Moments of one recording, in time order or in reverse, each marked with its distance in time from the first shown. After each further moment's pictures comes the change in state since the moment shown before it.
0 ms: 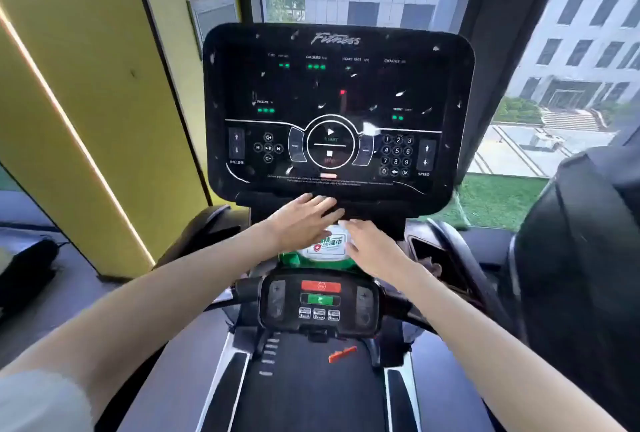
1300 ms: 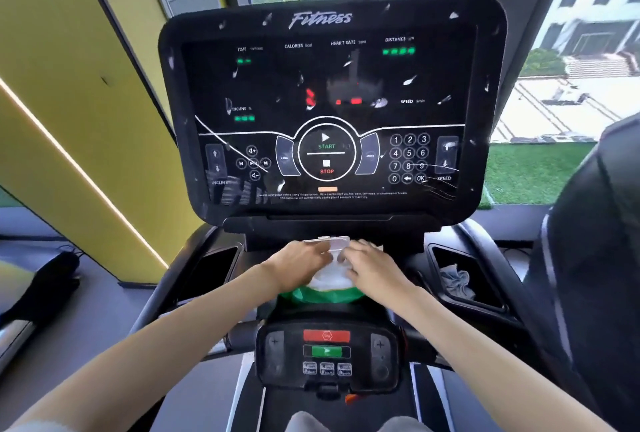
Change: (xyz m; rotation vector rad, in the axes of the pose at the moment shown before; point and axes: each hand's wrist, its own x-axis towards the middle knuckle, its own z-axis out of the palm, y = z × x) left_hand 0.017 -0.009 0.059 -0.205 -0.332 0.020; right_hand 0.046 0.026 0.035 0.075 0.000 -0.058
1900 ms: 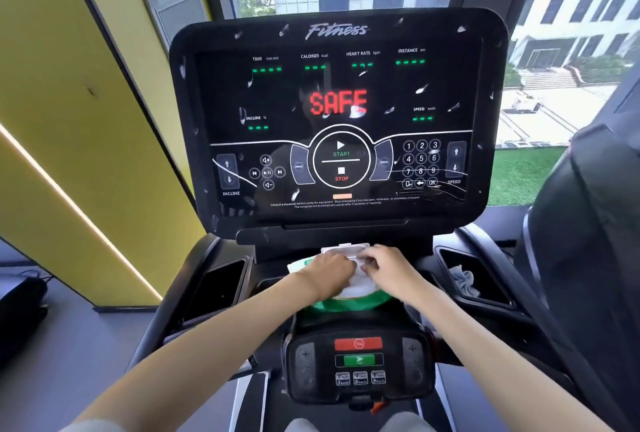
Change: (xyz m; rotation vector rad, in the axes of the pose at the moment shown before) left_hand 0.018 0.016 -0.003 -0.205 -0.160 -0.151; right_hand 0.015 0.001 0.010 0.283 0.063 0.273
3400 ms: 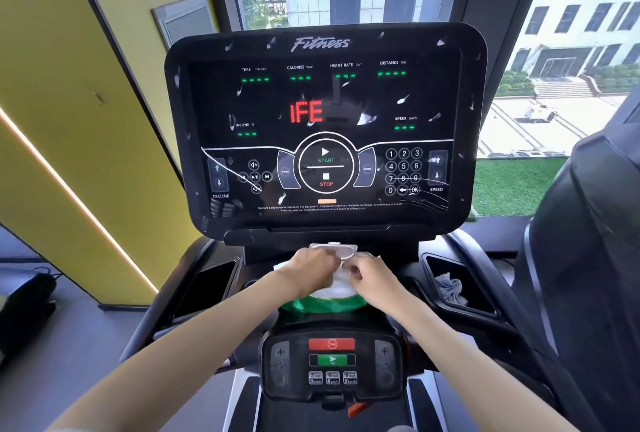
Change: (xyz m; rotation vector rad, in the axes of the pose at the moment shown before) left_hand -0.002 0.003 -0.017 -0.041 0.071 -0.043; right_hand -0.013 0.000 -0.005 -0.024 -0.074 -0.032
